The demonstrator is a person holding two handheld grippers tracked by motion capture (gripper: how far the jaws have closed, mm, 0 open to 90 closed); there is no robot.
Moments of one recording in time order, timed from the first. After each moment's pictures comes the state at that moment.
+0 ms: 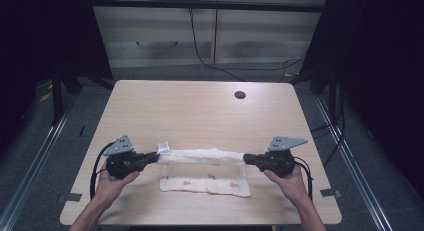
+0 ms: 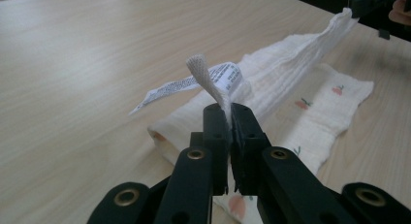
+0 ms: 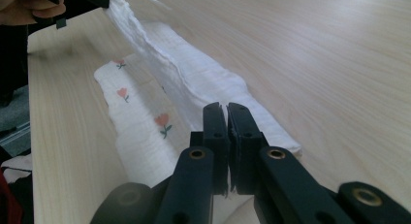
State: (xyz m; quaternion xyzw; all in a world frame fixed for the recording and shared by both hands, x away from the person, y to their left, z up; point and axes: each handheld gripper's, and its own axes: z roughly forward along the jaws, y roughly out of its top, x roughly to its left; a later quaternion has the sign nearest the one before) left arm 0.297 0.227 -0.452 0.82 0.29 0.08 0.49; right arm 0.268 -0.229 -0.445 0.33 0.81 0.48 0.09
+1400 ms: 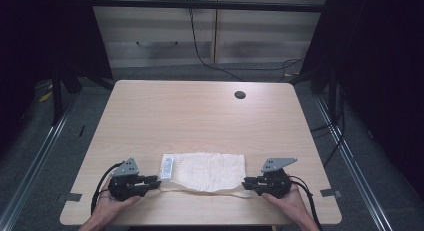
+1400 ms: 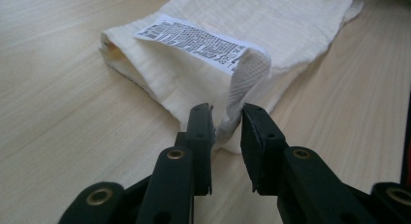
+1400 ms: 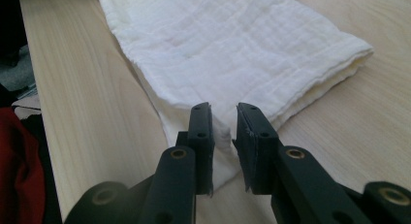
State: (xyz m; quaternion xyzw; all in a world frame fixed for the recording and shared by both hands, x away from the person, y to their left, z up) left arm 0.263 0.231 -0.490 0.86 0.28 0.03 0.44; right arm 0.235 -0.223 -0.489 0.34 0.84 0.41 0.05
